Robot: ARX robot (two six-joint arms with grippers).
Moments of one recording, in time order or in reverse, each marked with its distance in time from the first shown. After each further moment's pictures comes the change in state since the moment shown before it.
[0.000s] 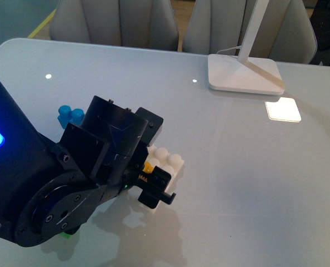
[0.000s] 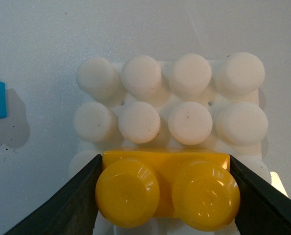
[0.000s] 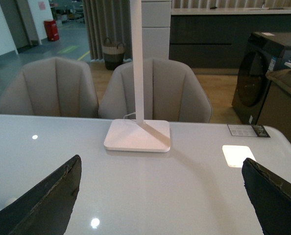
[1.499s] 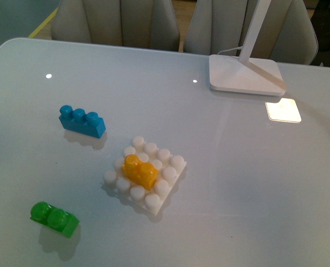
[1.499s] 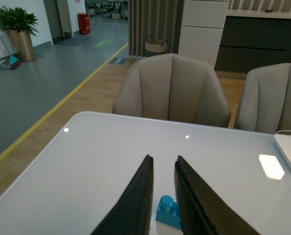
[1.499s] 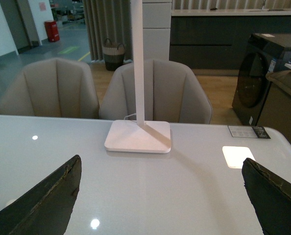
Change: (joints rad) left arm 0.456 -0.954 -0.765 0.697 0.013 -0.046; right arm 0.000 -0.001 0.000 0.000 0.002 0.000
